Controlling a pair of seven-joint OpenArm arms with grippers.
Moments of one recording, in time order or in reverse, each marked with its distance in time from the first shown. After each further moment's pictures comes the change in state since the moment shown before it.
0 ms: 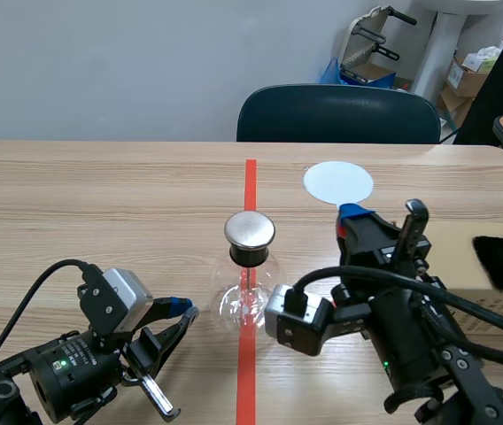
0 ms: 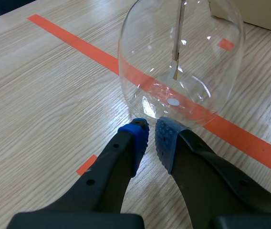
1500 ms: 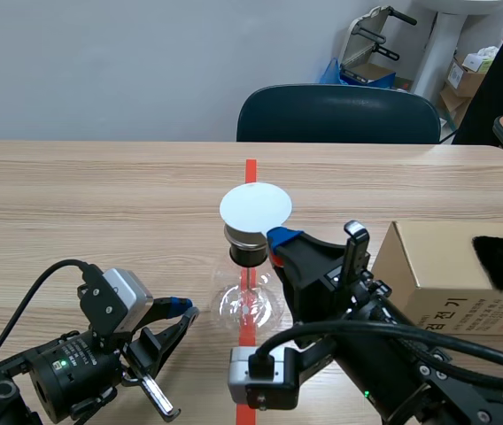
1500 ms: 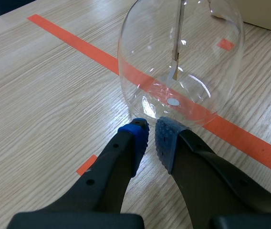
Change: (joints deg) left arm 0.0 0.0 0.0 0.0 0.0 0.0 0.0; right arm 0.0 0.0 0.0 0.0 0.2 0.0 23.6
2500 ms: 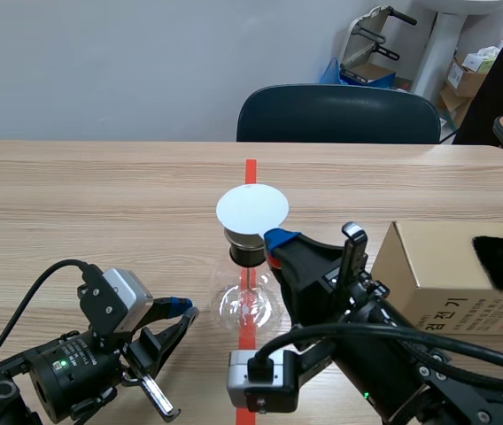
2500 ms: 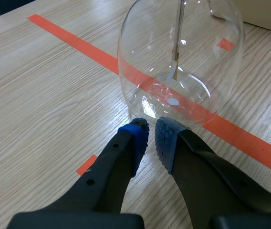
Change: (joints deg) left arm 0.0 0.0 0.0 0.0 0.0 0.0 0.0; right arm 0.0 0.0 0.0 0.0 0.0 0.0 -0.4
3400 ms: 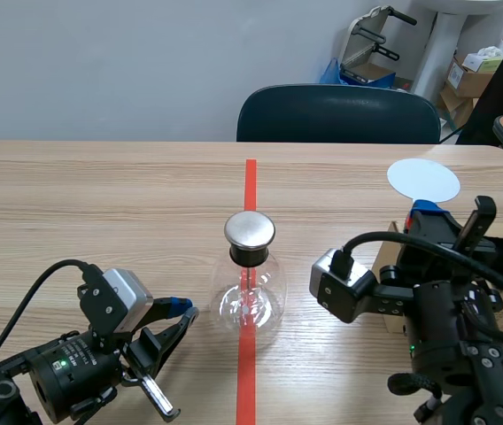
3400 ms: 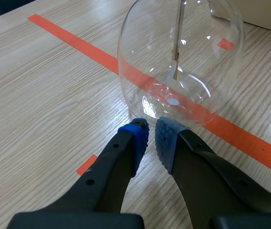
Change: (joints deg) left arm 0.0 0.0 0.0 0.0 0.0 0.0 0.0; right arm 0.0 0.0 0.0 0.0 0.3 0.0 -42.2
